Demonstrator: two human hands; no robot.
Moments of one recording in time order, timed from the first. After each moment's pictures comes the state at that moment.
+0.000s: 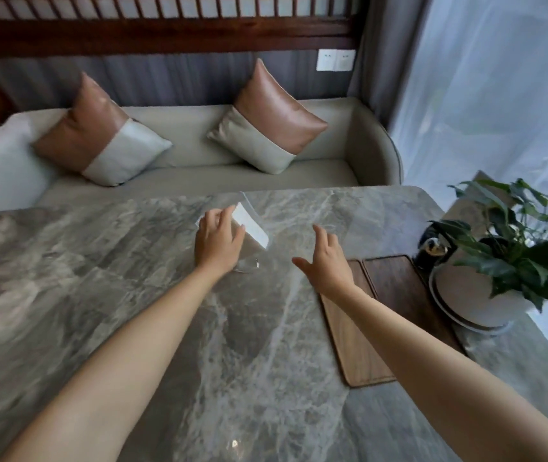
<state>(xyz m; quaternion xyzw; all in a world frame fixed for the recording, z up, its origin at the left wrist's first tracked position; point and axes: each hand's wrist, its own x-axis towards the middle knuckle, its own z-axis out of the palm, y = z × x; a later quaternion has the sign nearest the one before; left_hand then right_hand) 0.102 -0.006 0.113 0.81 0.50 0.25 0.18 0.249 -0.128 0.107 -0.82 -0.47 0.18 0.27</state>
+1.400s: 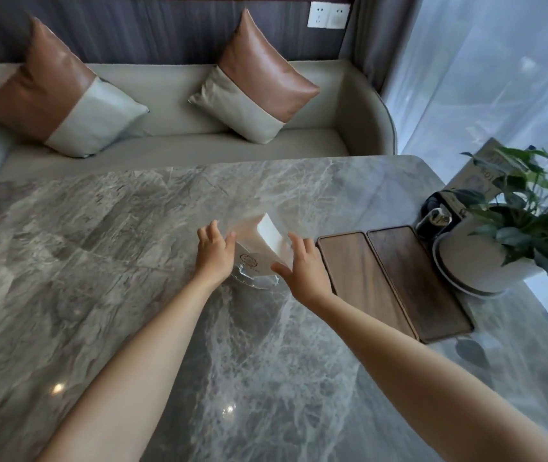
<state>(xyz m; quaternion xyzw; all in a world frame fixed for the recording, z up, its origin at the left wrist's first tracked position) 0.077 -0.006 0.047 0.74 0.54 0.17 0.37 0.190 -0.127 0.059 -0.82 -0.47 0.19 0.26</state>
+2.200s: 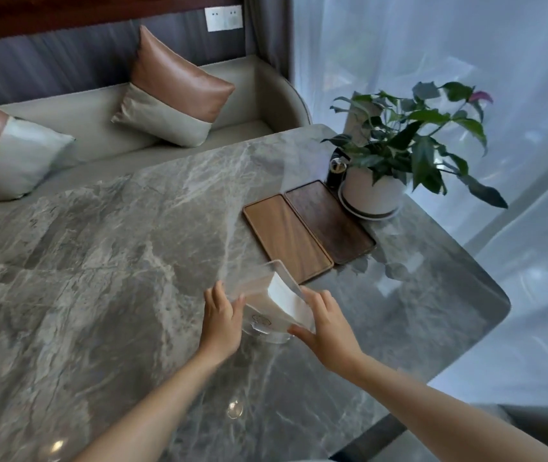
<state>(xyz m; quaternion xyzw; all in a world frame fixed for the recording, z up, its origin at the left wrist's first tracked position) 0.051 -0.227 0.040 0.80 0.43 0.11 0.41 0.163 -0.379 0.047 -0.84 -0.41 0.19 0.30</state>
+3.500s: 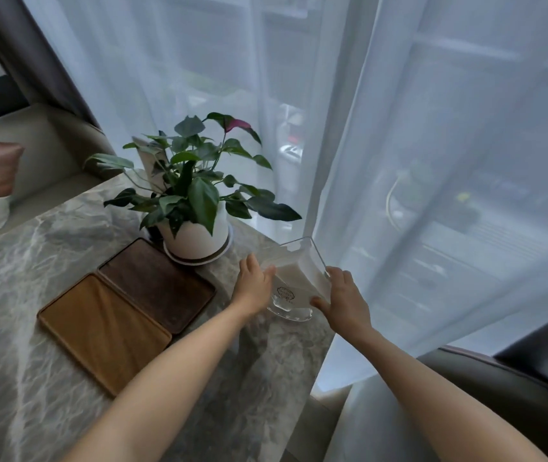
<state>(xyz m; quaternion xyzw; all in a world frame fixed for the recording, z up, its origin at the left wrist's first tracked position) 0.371 -0.395 0.050 0.89 0.15 -0.05 0.42 0.365 -0.566 0.058 -0.95 -0.05 0.08 0.28</state>
